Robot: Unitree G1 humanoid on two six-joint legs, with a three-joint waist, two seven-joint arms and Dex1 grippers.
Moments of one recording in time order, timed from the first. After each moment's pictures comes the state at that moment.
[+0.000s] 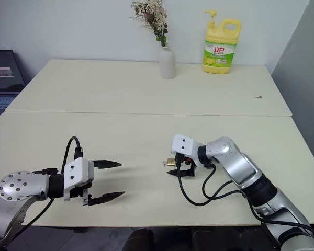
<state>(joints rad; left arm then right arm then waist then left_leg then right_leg) 0.11 0.93 0.14 -0.39 -0.34 0.20 -1.10 -0.66 -0.51 0.51 -0.06 0.07 0.57 0.99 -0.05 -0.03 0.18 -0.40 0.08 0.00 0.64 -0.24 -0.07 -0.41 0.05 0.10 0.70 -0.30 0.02</state>
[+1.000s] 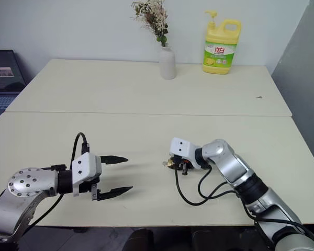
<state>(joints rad) 0.02 0.87 0.10 -0.42 -0.38 0.30 -1.05 -0.61 -0.48 0.50 -0.03 0.01 0.51 0.97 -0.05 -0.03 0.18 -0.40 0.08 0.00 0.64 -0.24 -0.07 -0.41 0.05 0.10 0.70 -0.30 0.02</state>
